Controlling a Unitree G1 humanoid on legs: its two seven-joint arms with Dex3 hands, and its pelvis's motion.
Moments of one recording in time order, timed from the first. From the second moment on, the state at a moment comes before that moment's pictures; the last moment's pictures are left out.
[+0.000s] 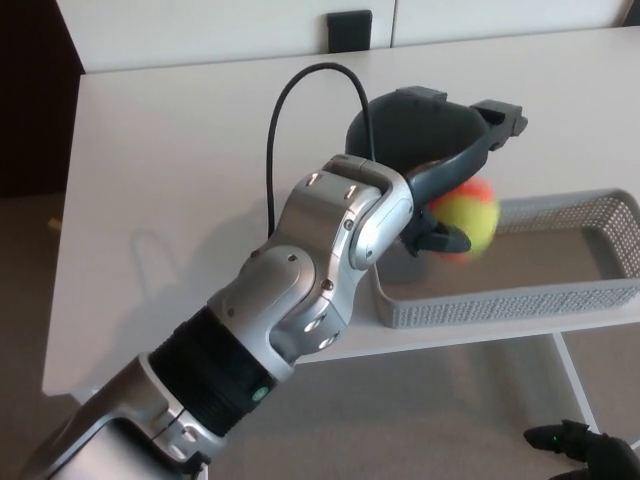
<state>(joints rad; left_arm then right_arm) -0.76 0.11 -0.65 0.16 0.89 0.30 -0.37 -0.05 -0.33 0.16 0.90 -0.27 -0.26 -0.04</state>
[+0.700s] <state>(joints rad) -0.78 0.21 -0.63 0.04 0.90 0.34 -0.51 -0.07 -0.33 0.16 0.89 -0.27 -0.25 -0.03</state>
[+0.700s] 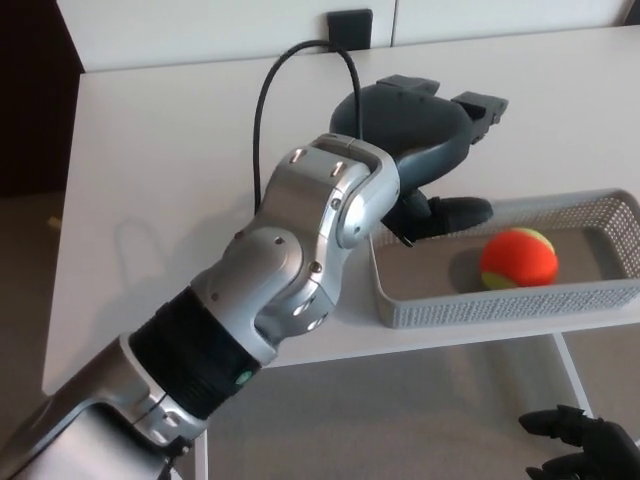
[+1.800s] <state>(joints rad) -0.18 0.38 0.23 -0.62 0.45 0.33 -0.67 -0.07 -0.32 0.17 0.89 -0.27 -0.25 -0.03</state>
